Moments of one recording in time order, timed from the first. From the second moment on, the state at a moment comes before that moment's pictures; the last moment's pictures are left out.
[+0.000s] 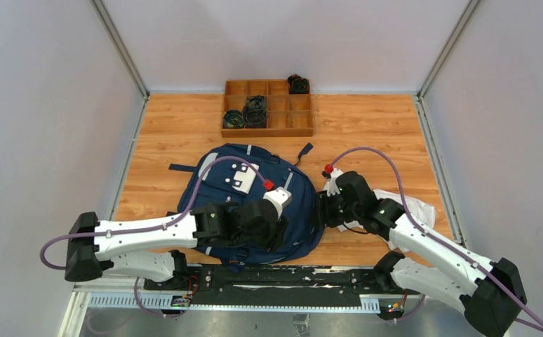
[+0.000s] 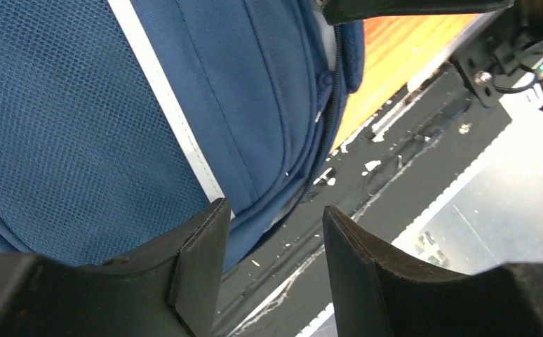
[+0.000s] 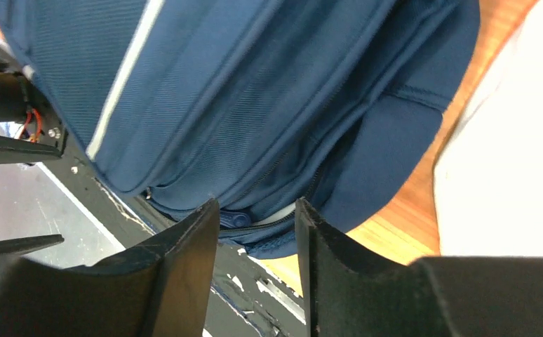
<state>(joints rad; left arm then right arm) -1.30 1.13 0.87 -0.56 -0.19 -0.60 0.71 0.89 0.59 -0.44 -0.24 0.45</state>
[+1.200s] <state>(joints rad) -1.58 1.59 1.10 -0.69 -0.75 -0.41 0.26 0.97 0.50 -0.40 -0.45 0.59</state>
